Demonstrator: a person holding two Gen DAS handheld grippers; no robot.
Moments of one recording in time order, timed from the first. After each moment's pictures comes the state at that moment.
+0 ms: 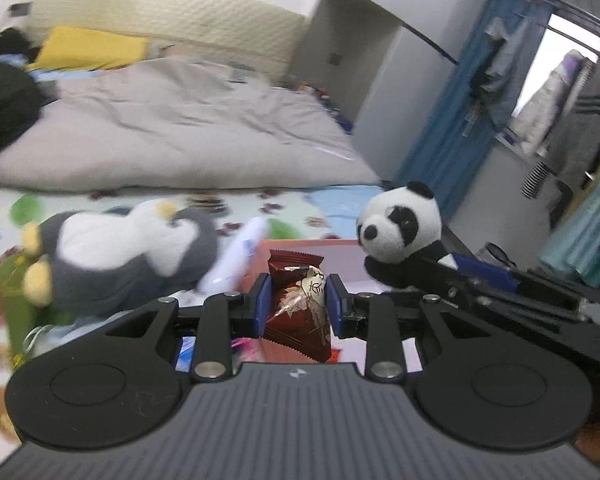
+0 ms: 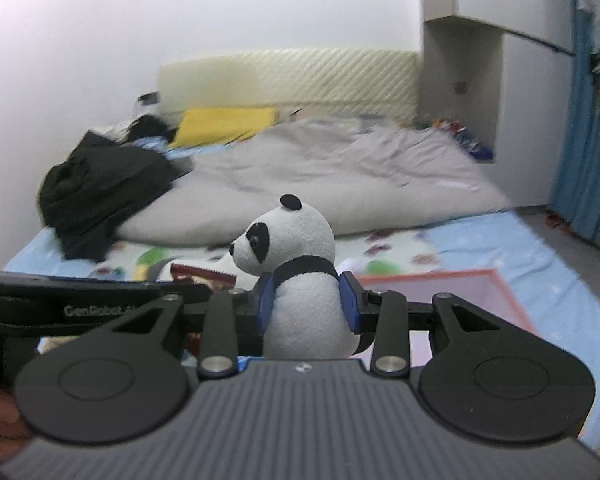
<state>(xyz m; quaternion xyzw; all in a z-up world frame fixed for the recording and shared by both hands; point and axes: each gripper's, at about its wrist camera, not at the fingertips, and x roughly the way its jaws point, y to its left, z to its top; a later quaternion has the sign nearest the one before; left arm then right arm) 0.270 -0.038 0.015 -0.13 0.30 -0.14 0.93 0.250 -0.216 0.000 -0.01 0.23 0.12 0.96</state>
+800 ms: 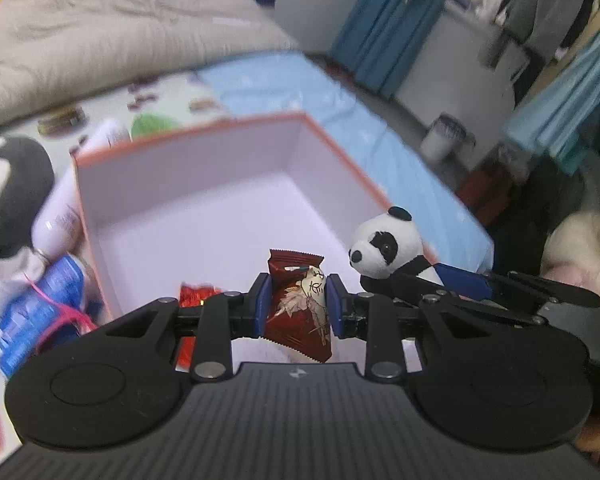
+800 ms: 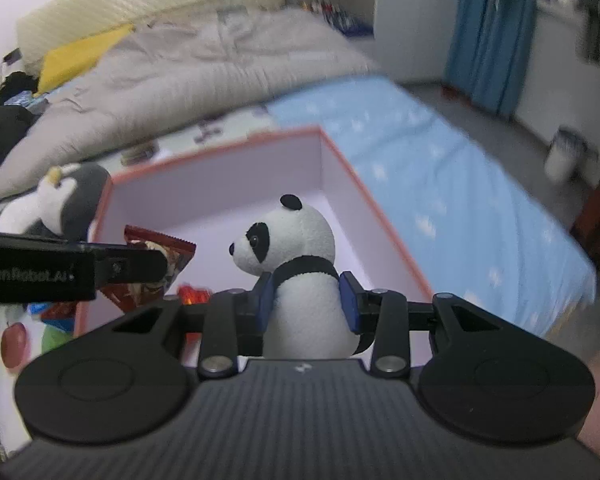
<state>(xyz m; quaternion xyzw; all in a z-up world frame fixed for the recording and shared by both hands) 0.378 -0.223 -0.081 -0.05 0.47 -0.25 0.85 0.305 -0.363 -0.104 0.04 0.41 -0.04 0.91</state>
